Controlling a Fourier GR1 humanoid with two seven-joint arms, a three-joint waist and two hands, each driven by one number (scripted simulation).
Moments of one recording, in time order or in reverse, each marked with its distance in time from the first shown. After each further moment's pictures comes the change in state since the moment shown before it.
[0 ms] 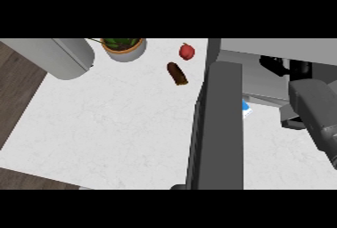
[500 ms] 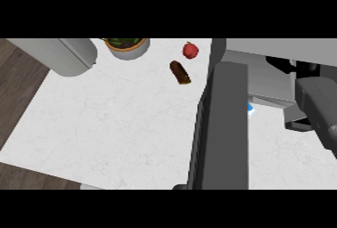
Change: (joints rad) left arm -0.029 0.018 0.012 0.027 -0.022 -0.004 -0.003; right arm -0.010 -0.030 -0.011 0.004 -0.004 0.002 0.003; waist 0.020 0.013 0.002
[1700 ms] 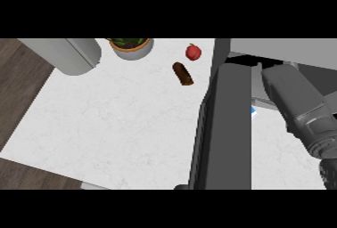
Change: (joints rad) left arm -0.073 0.030 -0.017 0.073 -0.075 -0.016 0.004; right arm -0.127 0.138 0.049 0.032 0.053 0.011 0.104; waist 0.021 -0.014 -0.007
